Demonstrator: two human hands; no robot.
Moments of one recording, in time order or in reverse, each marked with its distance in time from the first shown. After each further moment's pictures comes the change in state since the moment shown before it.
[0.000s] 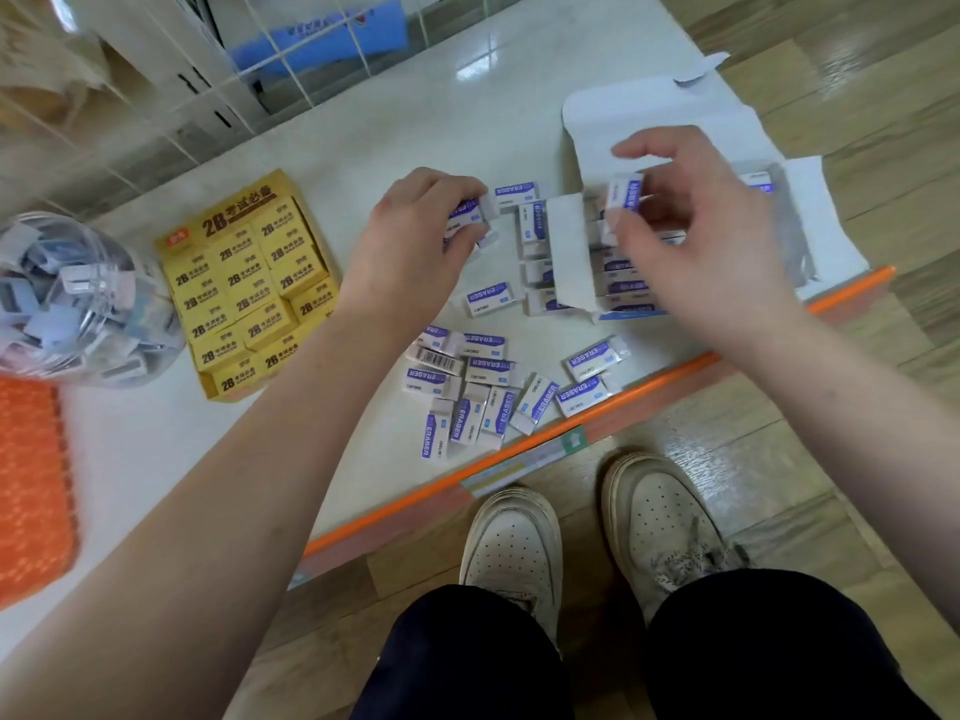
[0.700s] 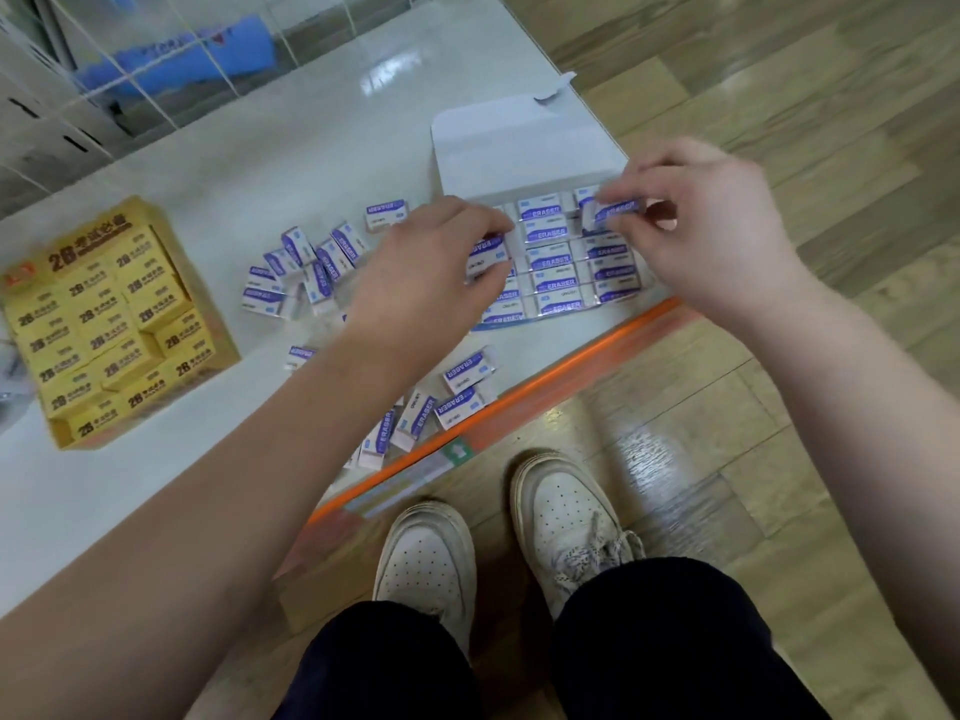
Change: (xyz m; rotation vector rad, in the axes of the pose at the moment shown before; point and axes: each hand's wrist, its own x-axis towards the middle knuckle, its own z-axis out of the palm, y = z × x) left_hand 0.004 0.091 0.033 -0.060 -0.099 0.128; right_hand 0.005 0.044 -0.080 -0.436 -0.057 -0.039
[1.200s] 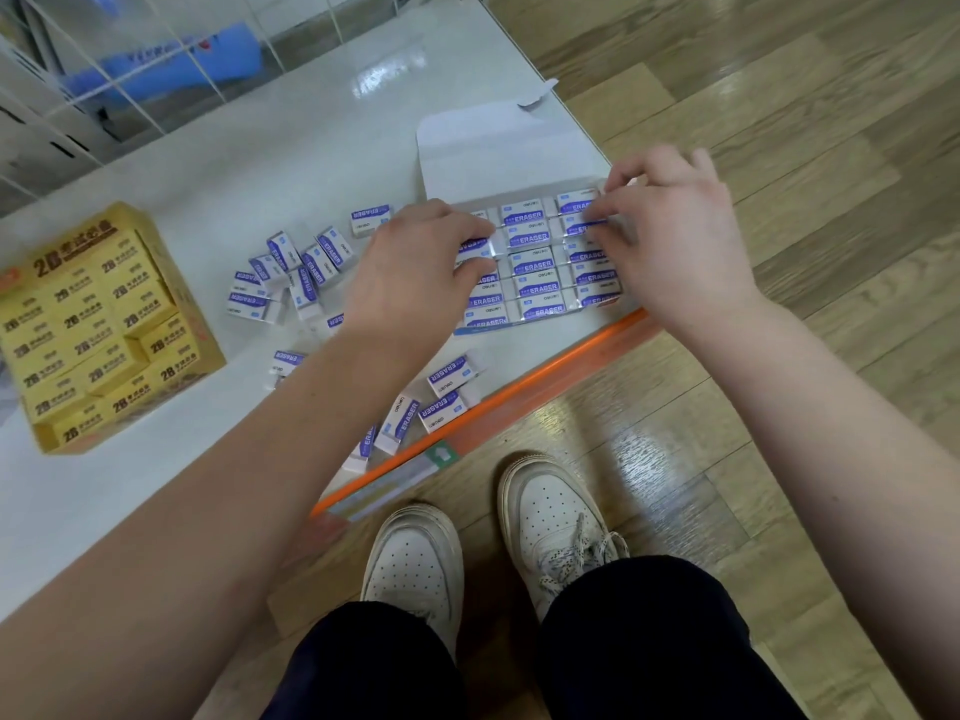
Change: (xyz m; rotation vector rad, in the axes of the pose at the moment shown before) left_hand 0.012 0.009 0.001 0.046 -0.075 -0.163; right_hand 0.001 0.008 0.014 -0.216 0.056 0.026
